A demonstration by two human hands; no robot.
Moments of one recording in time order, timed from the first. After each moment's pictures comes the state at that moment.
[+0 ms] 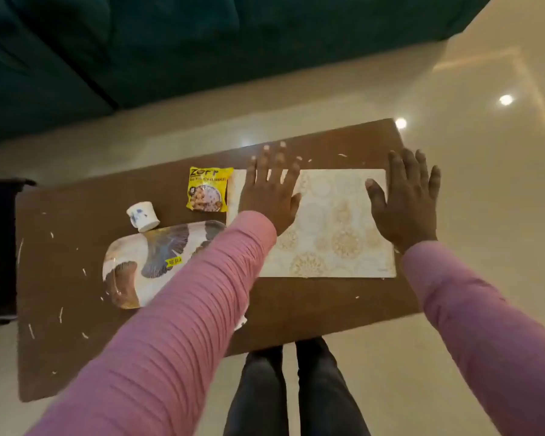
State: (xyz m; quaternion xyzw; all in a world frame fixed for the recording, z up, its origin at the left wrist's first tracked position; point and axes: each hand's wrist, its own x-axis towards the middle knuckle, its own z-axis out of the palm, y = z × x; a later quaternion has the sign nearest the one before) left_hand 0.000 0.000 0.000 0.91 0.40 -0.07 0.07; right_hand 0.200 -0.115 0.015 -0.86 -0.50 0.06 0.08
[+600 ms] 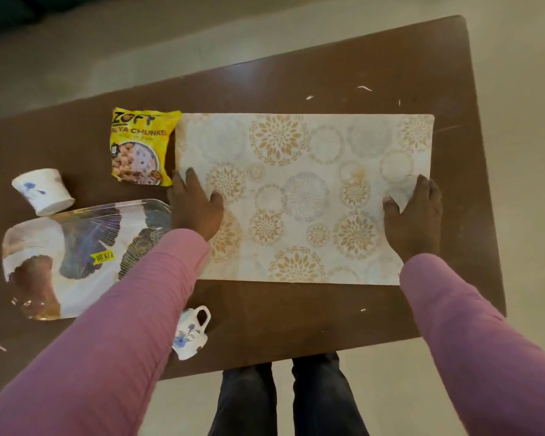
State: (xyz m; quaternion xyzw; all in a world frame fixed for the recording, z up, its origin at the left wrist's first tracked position) left_hand -0.032 0.023 -0.195 0.63 0.71 -0.10 0.30; right_hand 0.253 -0.131 -0.190 -0.93 -0.26 0.26 0.09
